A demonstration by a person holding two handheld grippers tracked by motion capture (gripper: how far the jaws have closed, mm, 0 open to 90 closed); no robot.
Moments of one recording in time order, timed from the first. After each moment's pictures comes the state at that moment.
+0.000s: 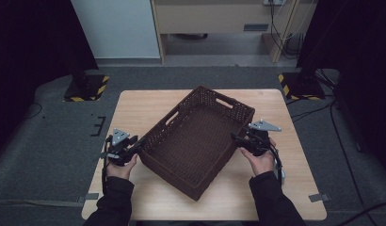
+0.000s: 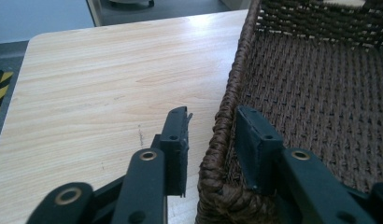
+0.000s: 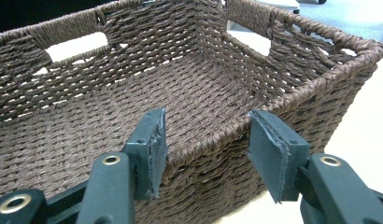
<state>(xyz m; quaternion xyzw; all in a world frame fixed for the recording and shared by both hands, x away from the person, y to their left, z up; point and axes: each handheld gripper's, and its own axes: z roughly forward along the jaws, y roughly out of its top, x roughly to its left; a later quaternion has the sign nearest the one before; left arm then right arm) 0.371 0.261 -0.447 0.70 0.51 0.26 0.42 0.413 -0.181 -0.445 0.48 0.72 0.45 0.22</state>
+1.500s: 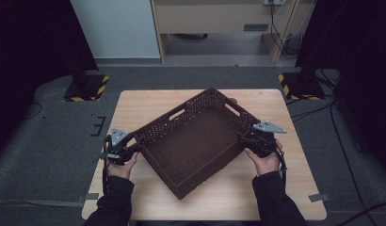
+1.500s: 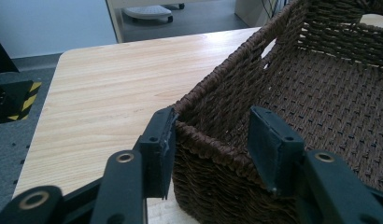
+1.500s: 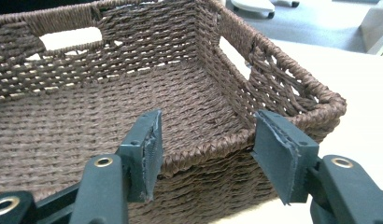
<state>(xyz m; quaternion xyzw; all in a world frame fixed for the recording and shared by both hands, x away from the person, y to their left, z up) 0.374 0.257 -0.444 0.68 0.52 0.30 0.41 0.403 -0.192 -0.438 0.49 0.71 0.43 0.26</state>
